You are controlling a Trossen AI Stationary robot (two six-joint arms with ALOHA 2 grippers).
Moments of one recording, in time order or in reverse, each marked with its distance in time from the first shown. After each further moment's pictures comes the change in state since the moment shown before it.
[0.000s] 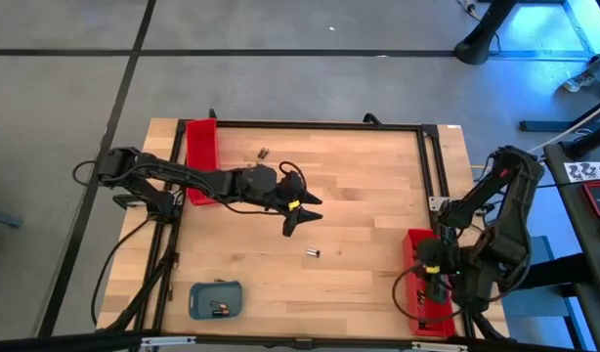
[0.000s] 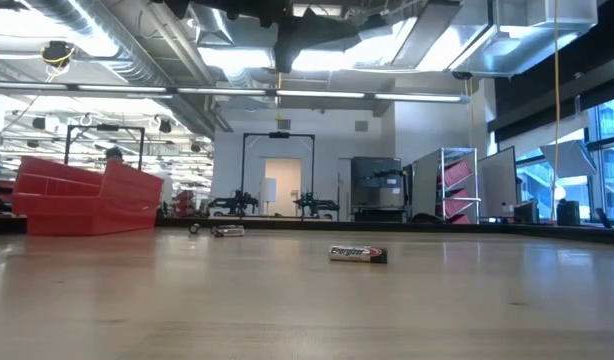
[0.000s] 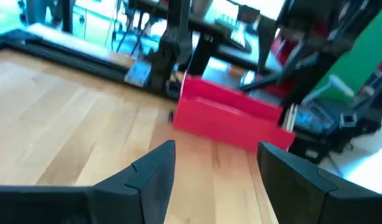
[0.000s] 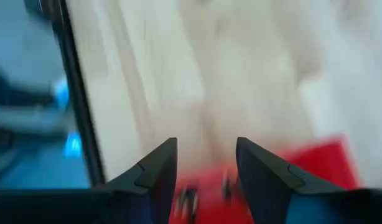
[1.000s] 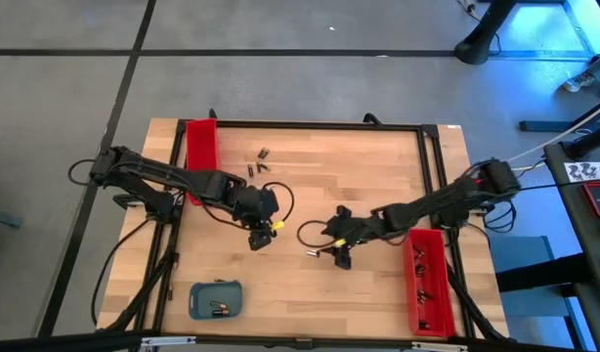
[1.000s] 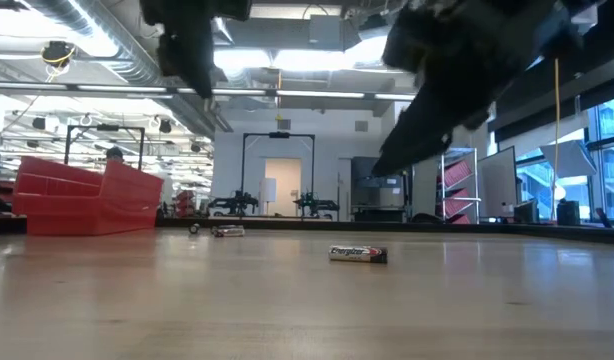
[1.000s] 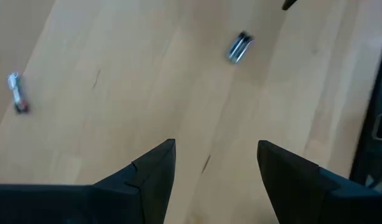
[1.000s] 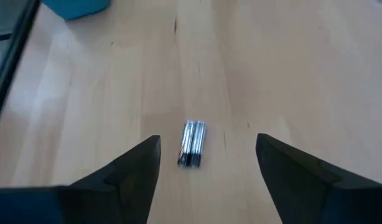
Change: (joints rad) left arm -0.122 -0.056 0.207 -1.104 -0.061 -0.196; right arm -0.776 0.290 -0.504 1.387 -0.307 -0.967
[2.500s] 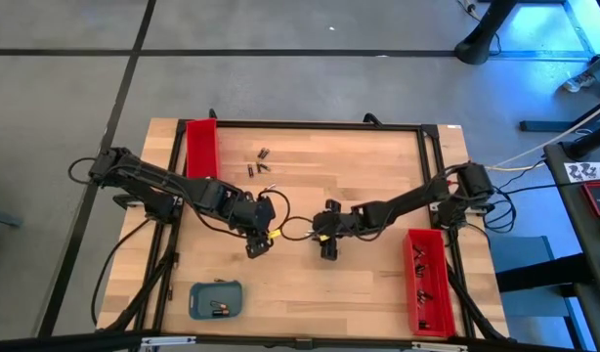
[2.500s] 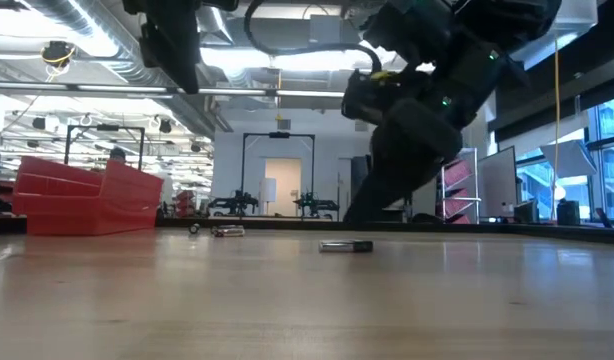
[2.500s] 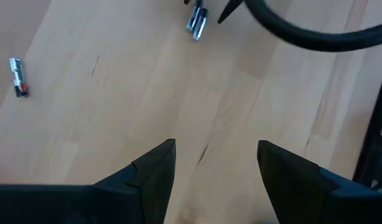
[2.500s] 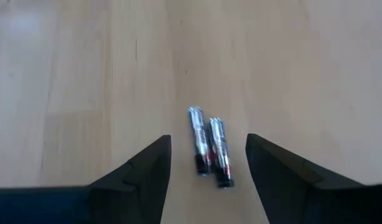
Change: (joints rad) left arm -0.082 0.001 0.000 -0.021 -0.082 -0.093; right arm -0.094 0.209 0.114 -0.040 0.019 -0.115
